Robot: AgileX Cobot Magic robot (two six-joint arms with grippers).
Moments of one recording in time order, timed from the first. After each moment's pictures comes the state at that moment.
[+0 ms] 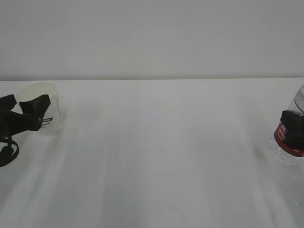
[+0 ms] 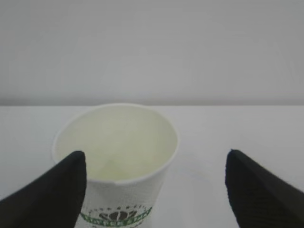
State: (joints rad) left arm -0.17 1.76 -0.37 0.02 -1.14 -0.16; right arm 0.04 1.47 -0.21 -0.05 -0.88 0.07
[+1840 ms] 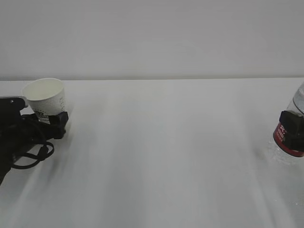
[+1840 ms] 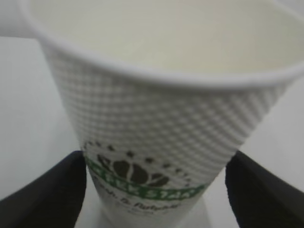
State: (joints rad) left arm -0.17 2.15 -0.62 -0.05 -1.15 -0.16; right arm 0.04 1.47 -0.21 -0.06 -0.88 0.07
